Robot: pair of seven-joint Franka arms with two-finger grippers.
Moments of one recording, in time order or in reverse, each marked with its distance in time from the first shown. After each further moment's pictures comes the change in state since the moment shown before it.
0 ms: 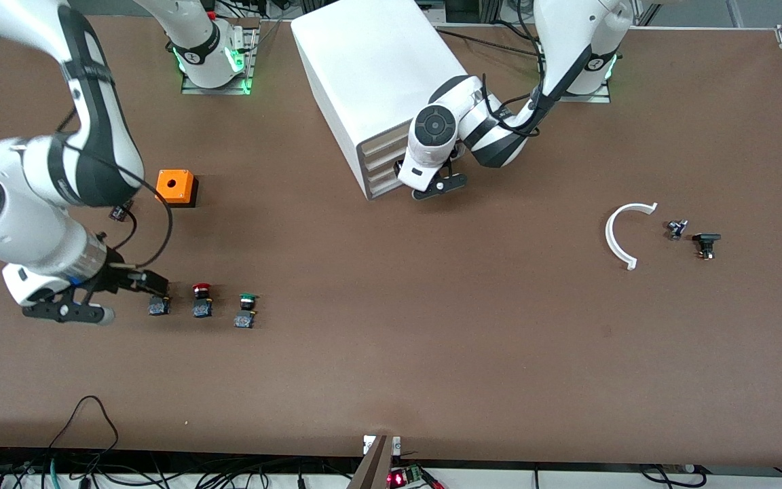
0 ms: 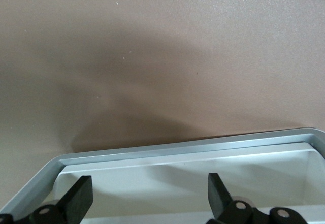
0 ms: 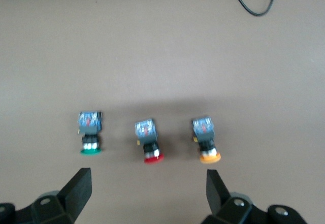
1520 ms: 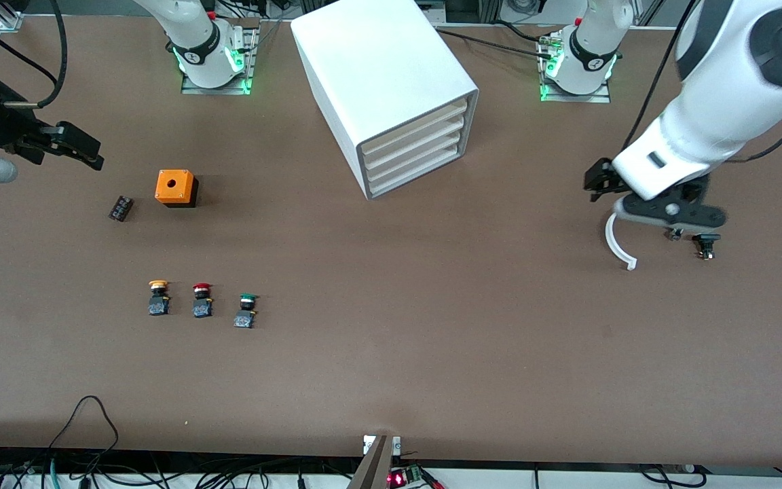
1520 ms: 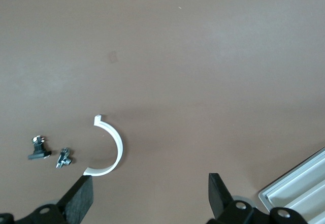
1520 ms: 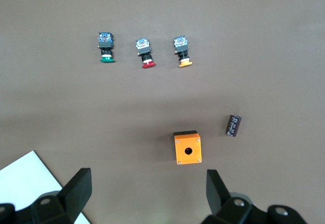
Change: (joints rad) left arm 0.418 -0.386 0.168 0.429 0.080 -0.594 1.062; right arm 0.002 -0.381 0.003 0.003 0.011 -0.476 0.001
